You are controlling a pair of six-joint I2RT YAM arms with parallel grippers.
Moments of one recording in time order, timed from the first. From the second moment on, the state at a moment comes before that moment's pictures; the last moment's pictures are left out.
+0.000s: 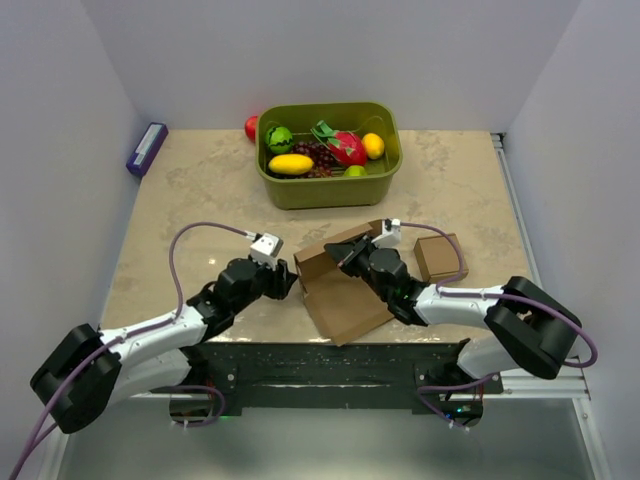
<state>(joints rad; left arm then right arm) -0.72 1.03 0.29 0.34 -0.08 -0.30 0.87 1.40 0.46 0.72 0.32 1.16</state>
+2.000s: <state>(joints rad) -1.16 1.27 0.21 0.71 -0.42 -0.47 0.88 1.27 0.26 0.88 0.28 1.11</state>
